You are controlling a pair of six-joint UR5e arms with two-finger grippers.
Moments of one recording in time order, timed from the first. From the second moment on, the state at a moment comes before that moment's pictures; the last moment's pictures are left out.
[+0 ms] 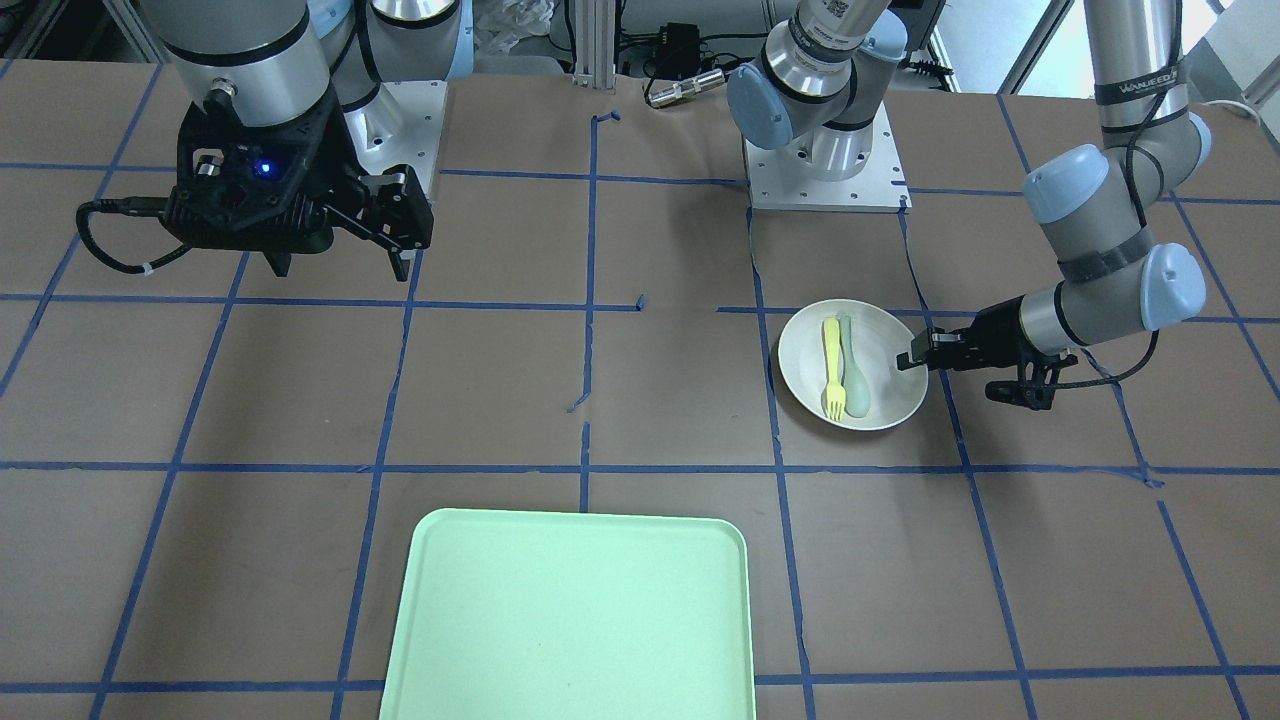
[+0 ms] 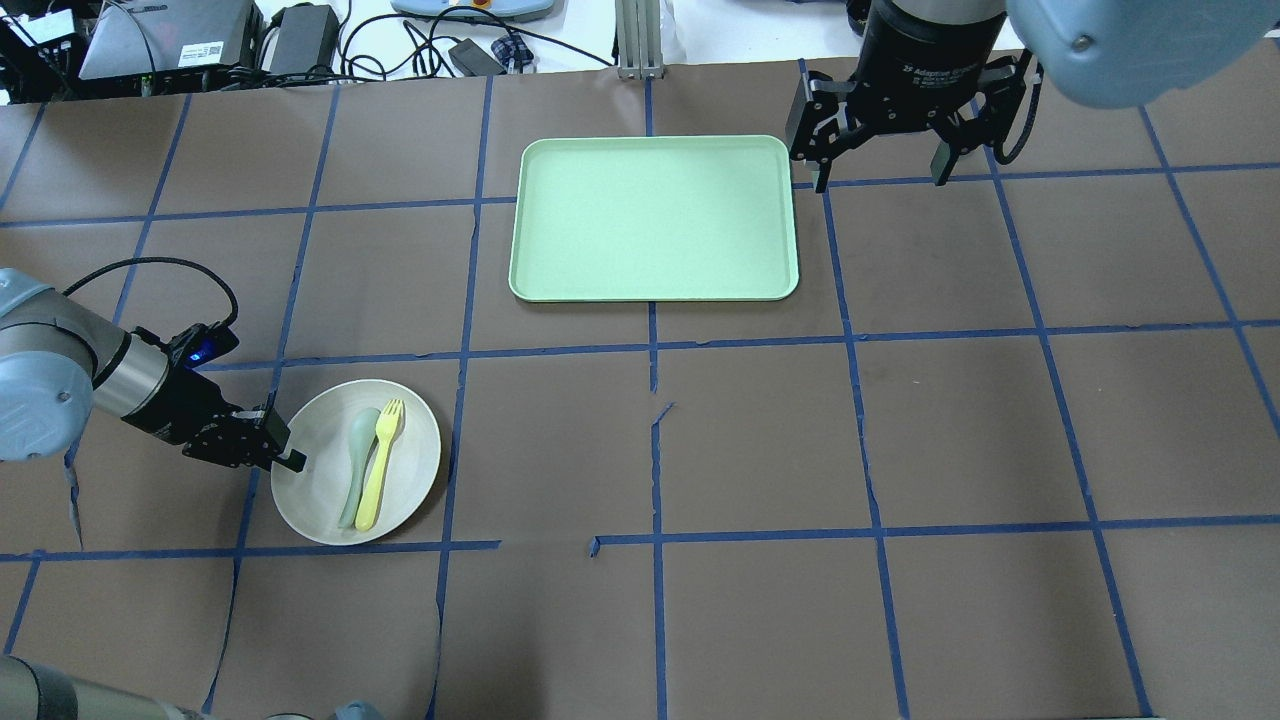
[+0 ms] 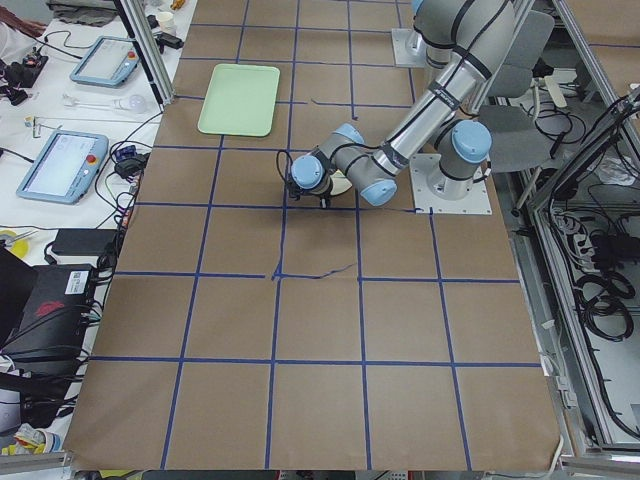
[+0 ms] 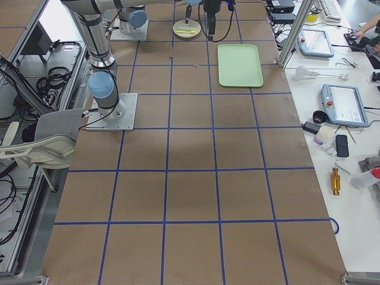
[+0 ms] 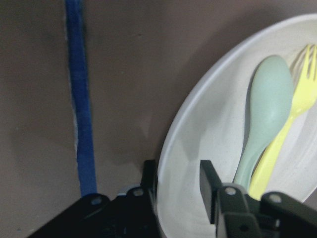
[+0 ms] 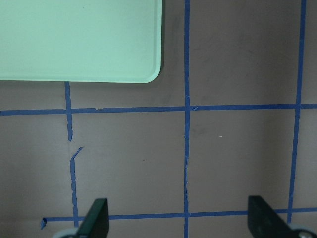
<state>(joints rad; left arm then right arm) -0.95 -1.85 -2.09 -1.22 1.34 0.64 1.69 -1.47 1.41 -1.53 -1.61 0.12</state>
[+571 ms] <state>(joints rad) -0.95 -1.85 -2.07 -1.24 1.34 0.63 1.69 -1.47 1.41 -1.53 -1.61 0.12</state>
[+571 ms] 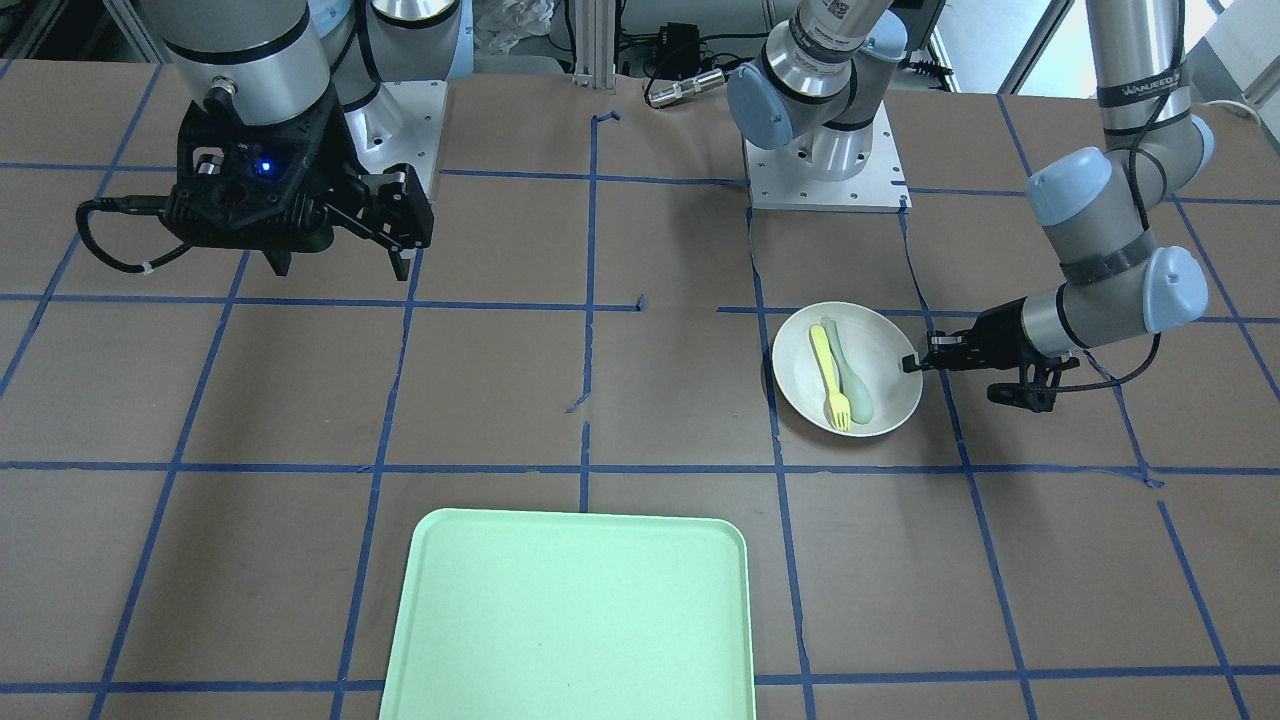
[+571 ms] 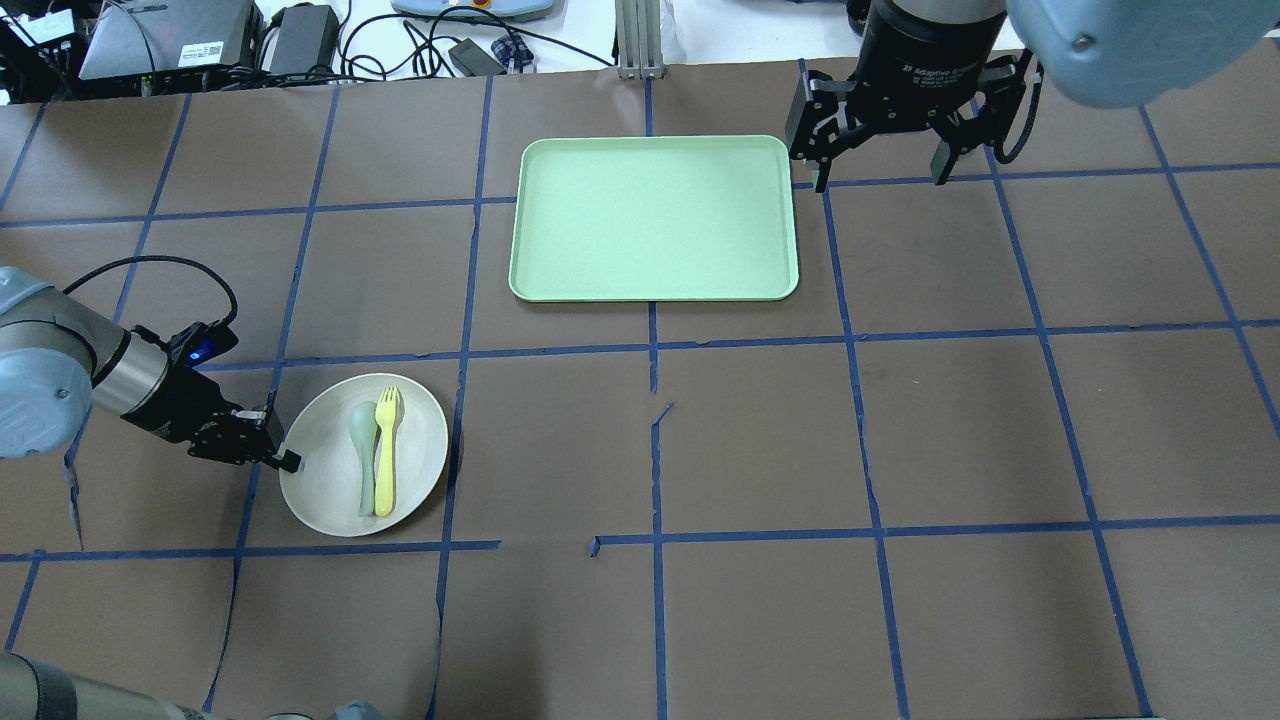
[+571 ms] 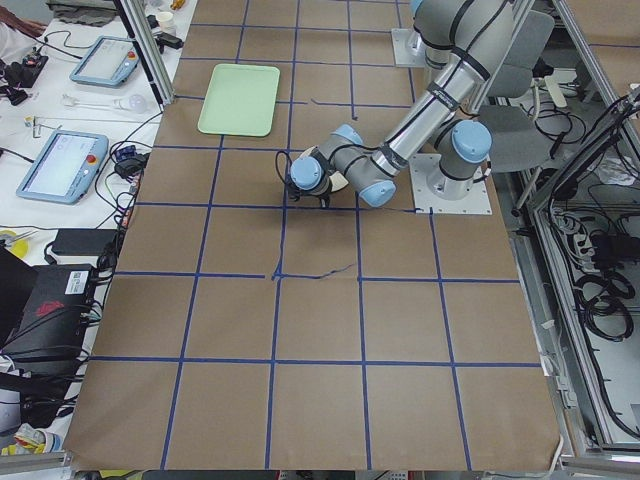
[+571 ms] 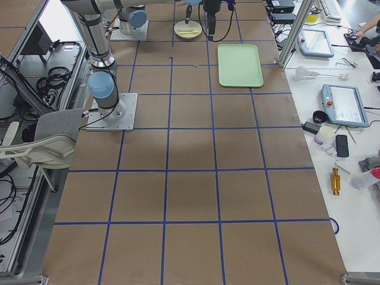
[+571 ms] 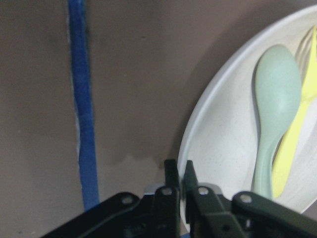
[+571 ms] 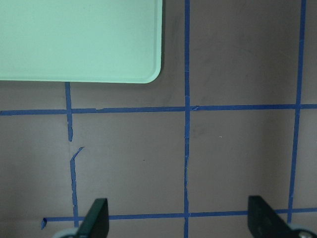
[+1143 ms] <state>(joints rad) -1.03 -1.87 -1.85 -1.35 1.33 0.60 1.69 -1.47 1.41 -1.53 -1.61 0.12</state>
